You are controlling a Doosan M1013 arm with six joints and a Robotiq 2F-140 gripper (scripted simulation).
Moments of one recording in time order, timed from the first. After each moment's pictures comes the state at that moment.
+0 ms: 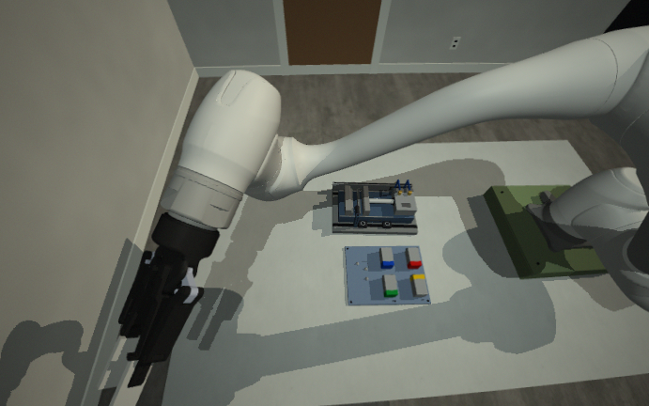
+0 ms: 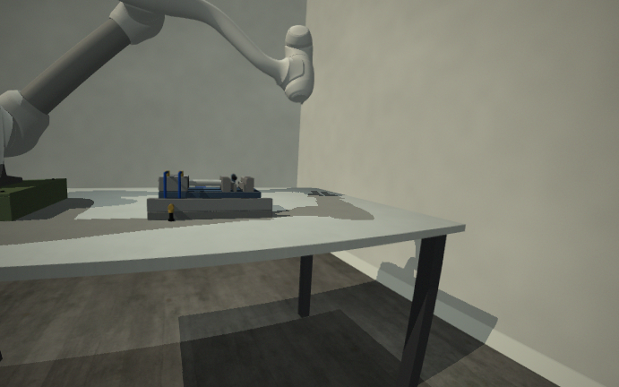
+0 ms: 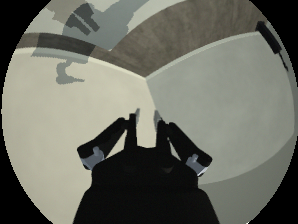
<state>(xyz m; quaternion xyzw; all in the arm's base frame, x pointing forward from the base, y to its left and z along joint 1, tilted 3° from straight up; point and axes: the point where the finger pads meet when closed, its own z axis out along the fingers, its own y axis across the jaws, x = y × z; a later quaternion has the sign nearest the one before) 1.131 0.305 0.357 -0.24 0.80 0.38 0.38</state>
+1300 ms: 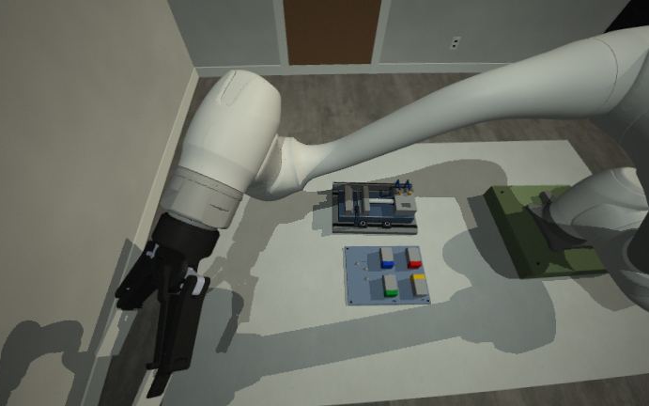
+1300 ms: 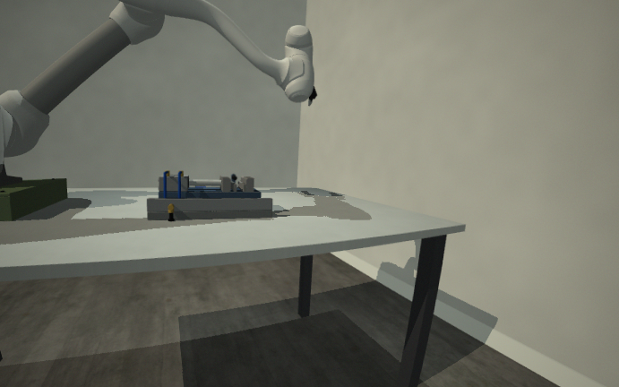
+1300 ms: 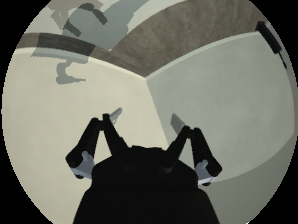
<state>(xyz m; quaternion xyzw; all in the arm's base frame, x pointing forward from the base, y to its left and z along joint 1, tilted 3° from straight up) 1.131 0.305 0.357 -0.24 0.80 0.38 0.38</state>
